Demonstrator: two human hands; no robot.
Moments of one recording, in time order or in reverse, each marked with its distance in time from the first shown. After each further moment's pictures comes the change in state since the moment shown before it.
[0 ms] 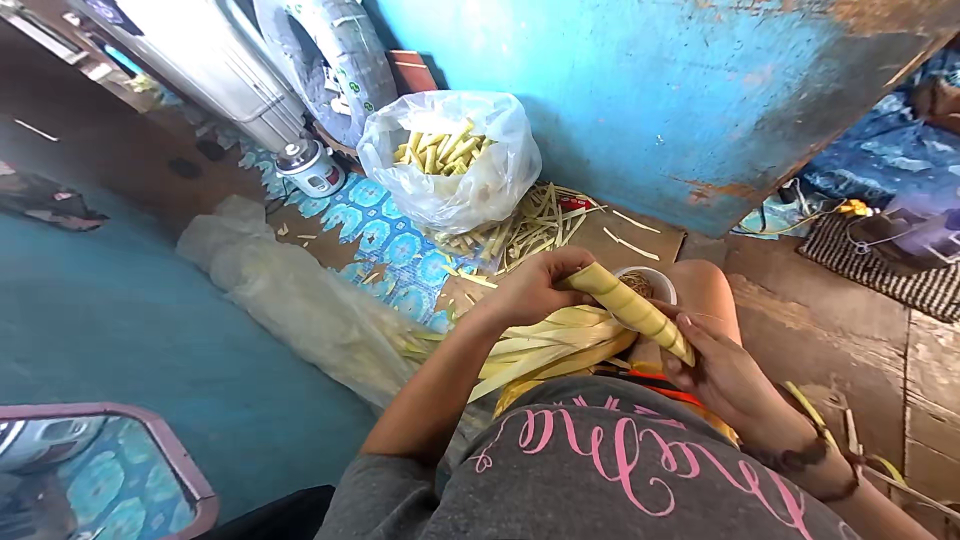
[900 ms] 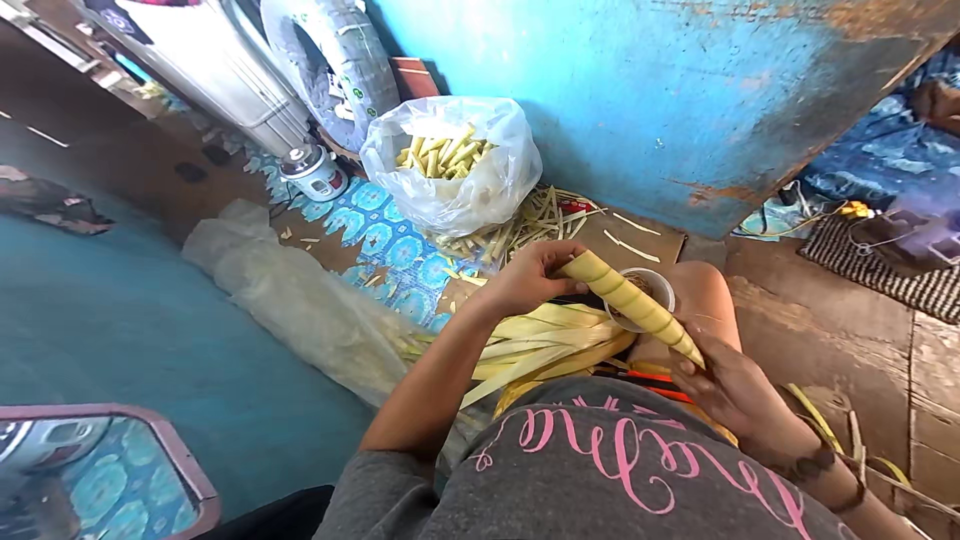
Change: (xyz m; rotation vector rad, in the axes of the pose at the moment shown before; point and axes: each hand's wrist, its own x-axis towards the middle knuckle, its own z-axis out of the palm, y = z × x) left_hand 0.007 0.002 -0.010 0.014 0.016 -0.016; right_hand -0.010 0.008 -0.008 0.065 0.083 0.017
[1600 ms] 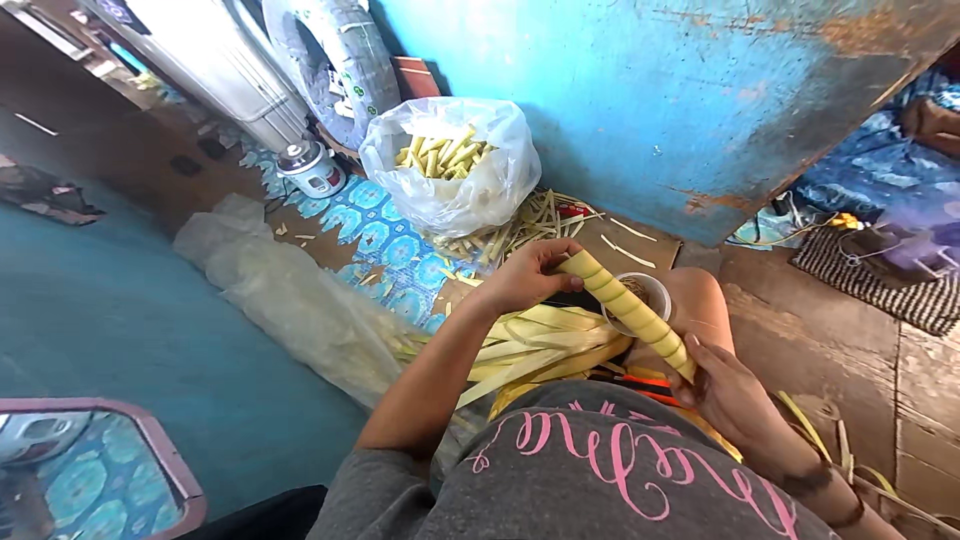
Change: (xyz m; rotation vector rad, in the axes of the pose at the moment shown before) left_hand 0.001 -0.005 -0.001 -0.088 0.038 -0.032; right_hand -0.006 0.000 -0.005 -0.100 0.024 -0.009
